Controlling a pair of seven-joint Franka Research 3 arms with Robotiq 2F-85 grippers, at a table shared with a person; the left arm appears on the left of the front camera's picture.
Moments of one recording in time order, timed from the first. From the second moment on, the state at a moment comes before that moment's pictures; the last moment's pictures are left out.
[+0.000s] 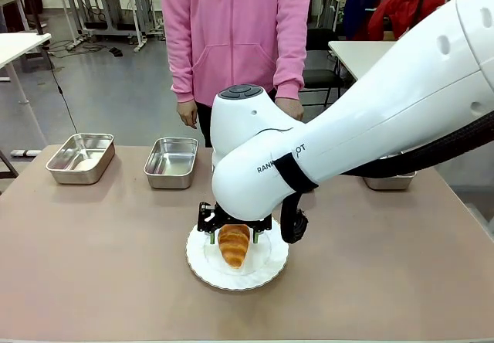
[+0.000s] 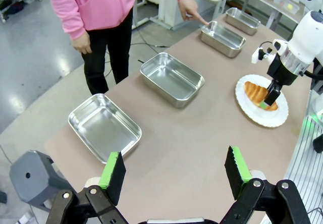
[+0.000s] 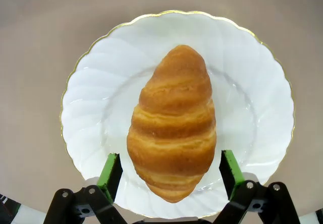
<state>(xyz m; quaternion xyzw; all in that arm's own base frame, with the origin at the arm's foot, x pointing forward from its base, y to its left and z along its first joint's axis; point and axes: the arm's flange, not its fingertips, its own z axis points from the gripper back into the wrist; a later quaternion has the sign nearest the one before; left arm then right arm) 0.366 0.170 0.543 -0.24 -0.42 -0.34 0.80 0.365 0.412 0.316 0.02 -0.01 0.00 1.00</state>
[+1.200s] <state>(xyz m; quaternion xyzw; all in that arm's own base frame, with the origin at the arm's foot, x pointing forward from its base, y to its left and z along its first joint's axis) 0.366 0.170 0.543 -0.24 -0.42 -0.34 0.80 0.368 0.413 0.310 0.02 -0.01 0.00 1.00</state>
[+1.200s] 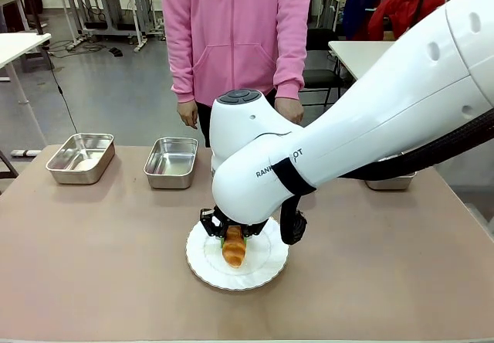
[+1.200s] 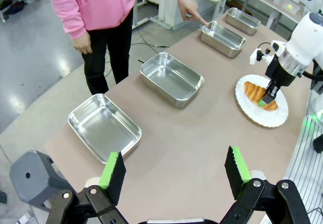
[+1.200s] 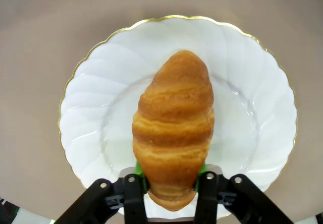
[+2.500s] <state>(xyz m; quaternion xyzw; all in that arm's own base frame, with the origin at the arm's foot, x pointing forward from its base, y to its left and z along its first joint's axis) 0.366 0.170 0.543 -0.24 -0.42 -0.34 0.80 0.455 0.303 0.460 0.01 -0.12 0.04 0.99</state>
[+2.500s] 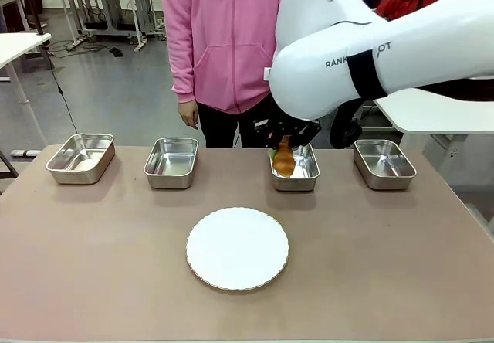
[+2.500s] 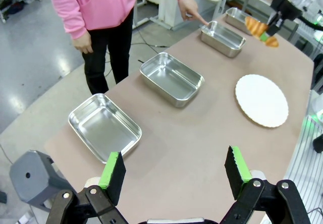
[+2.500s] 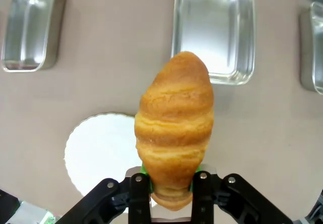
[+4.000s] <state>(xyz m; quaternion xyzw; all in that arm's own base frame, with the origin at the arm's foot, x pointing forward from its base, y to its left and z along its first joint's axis) 0.366 0.170 0.543 -0.24 -0.42 -0.34 0.80 0.595 0.250 0.378 0.03 -0.10 0.05 0.99</state>
